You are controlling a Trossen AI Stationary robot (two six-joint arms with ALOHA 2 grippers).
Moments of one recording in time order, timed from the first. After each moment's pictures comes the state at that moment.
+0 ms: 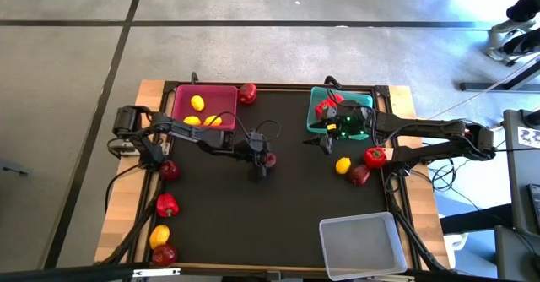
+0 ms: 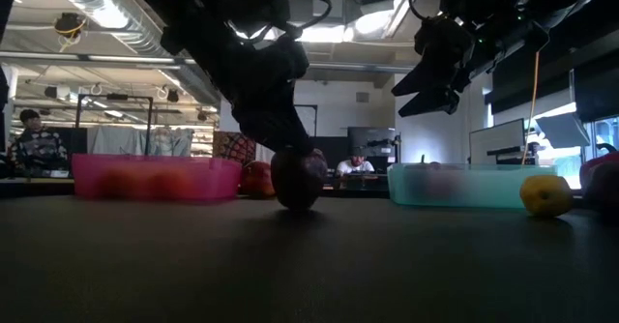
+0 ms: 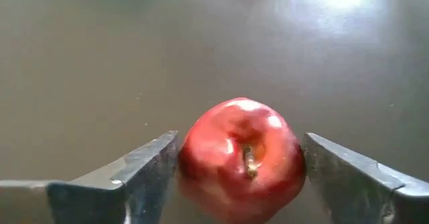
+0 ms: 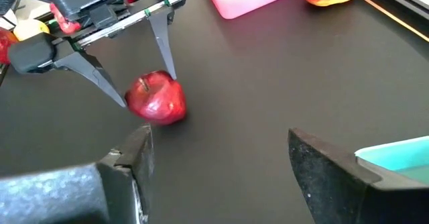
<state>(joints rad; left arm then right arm) 0.03 1.71 0.92 -0.04 -0.09 -0.21 -0.33 1.13 0.64 -0.08 -0.19 0.19</state>
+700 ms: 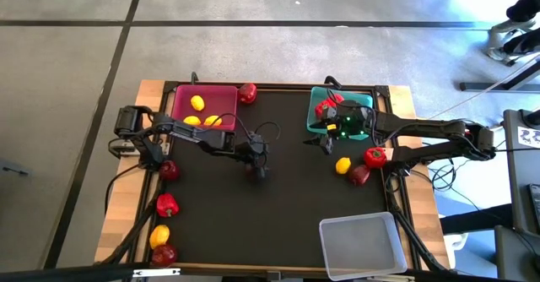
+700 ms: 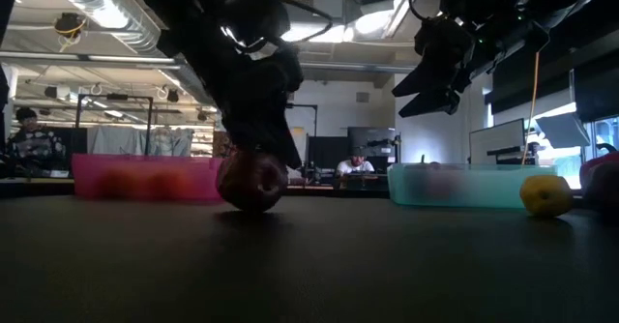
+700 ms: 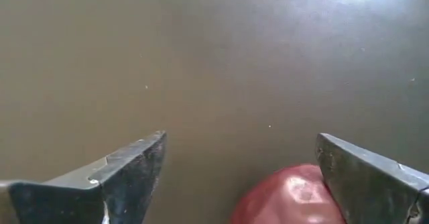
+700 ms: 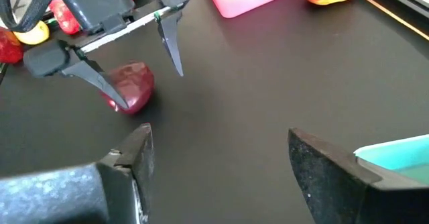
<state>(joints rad) 0.03 1.72 0.92 -0.12 -0.09 -0.26 -0.33 1.13 0.64 -0.09 -0.19 0.19</state>
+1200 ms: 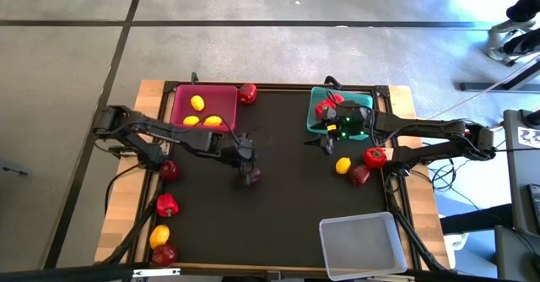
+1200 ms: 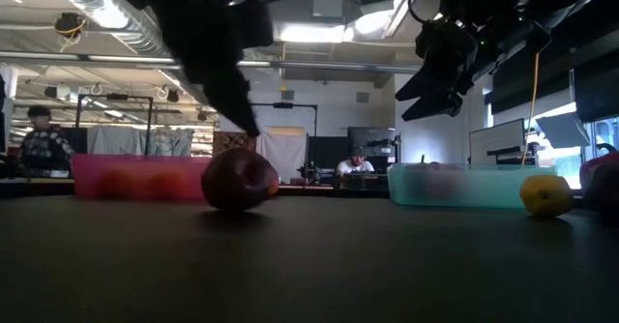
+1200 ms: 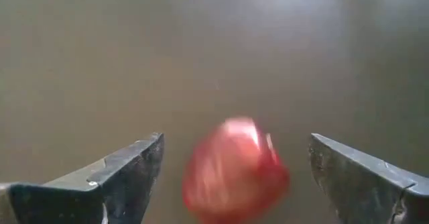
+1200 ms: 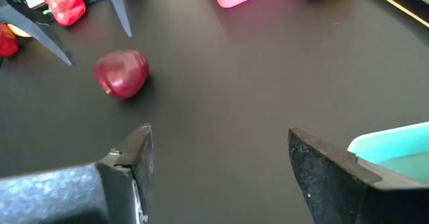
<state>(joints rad) -0.06 1.52 0.93 -0.38 -0.07 -0.20 -0.33 1.13 0.64 -0.11 -0.19 0.19</state>
